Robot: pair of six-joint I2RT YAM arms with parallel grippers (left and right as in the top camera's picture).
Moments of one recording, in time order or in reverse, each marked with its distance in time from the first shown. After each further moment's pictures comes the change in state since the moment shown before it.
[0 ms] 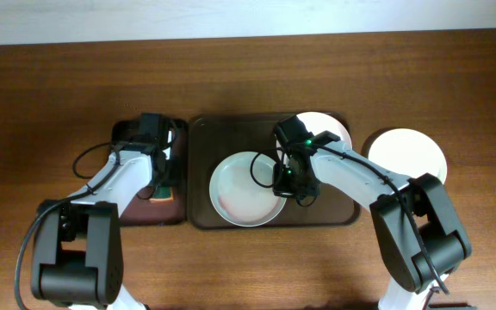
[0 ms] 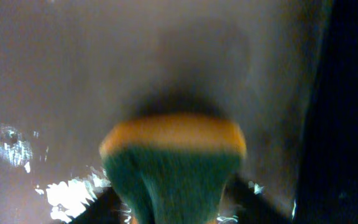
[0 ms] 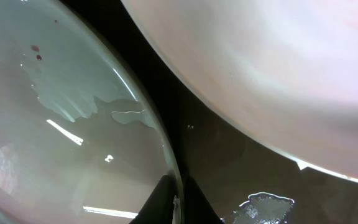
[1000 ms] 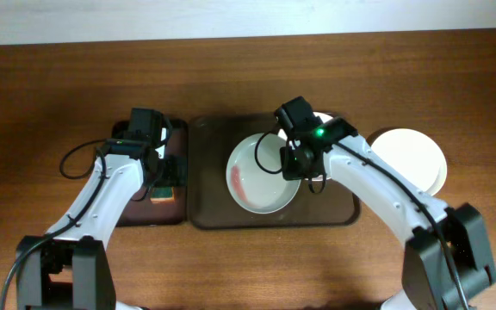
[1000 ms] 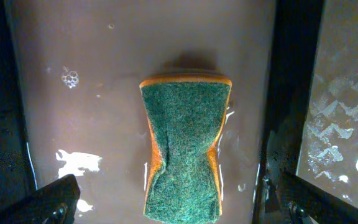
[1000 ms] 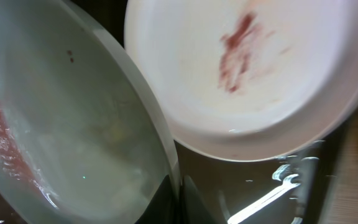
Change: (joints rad) left arm 0.000 -0.151 0.040 -0.177 0.009 -0.001; right arm 0.032 -0.167 0.133 -0.154 0.311 -0.175
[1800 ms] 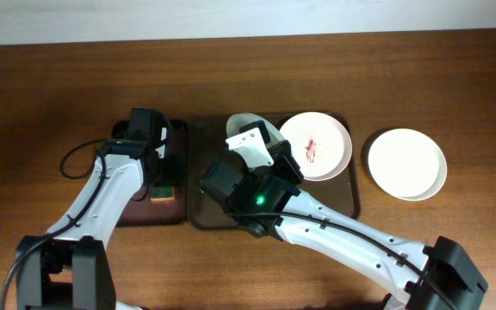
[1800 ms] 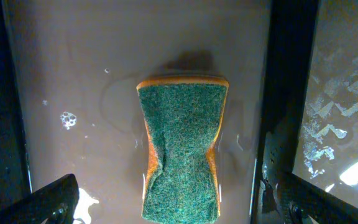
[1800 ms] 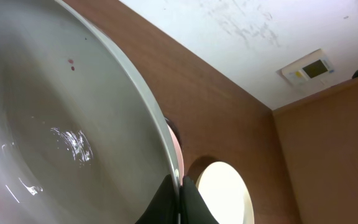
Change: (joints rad) left arm 0.000 0.000 0.000 0.004 0.008 0.000; right arm 0.459 -0.053 0.004 0.073 0.984 -0.023
